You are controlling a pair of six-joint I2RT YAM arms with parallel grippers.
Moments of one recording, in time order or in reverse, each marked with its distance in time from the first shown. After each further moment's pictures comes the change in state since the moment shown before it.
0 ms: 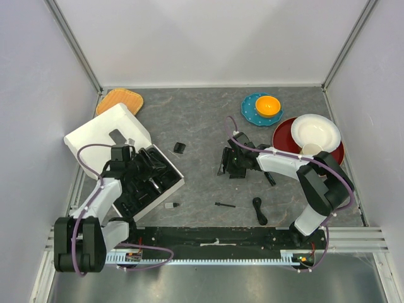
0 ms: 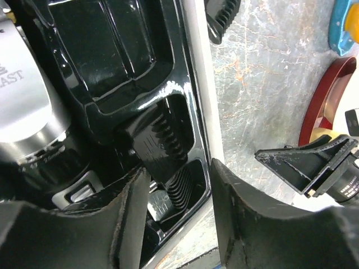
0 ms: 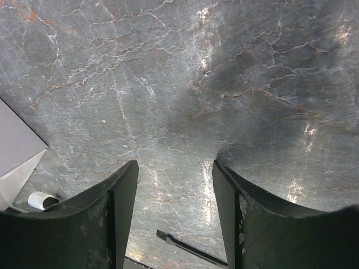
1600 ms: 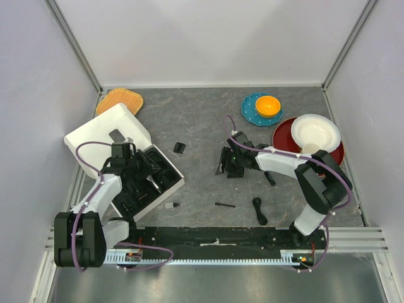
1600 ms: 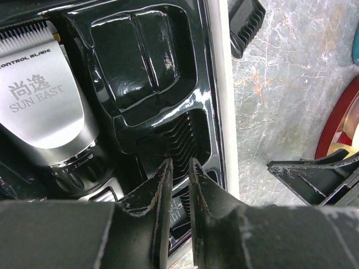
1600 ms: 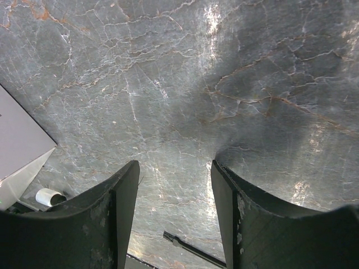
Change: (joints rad) left arm 0.000 0.005 0.043 -0.064 -0.089 0.023; right arm 0.000 0.020 0.010 0.023 -0.031 -0.001
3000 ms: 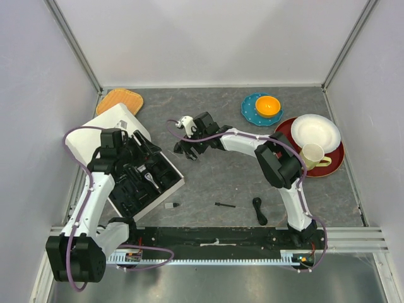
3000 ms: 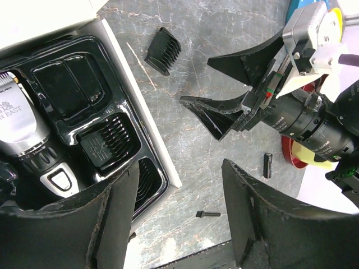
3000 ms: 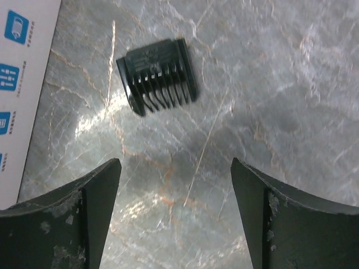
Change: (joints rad) left arm -0.013 -0.125 0.240 -0.218 0.010 0.043; right arm 0.087 0.462 0.604 0.089 -0.103 -0.957
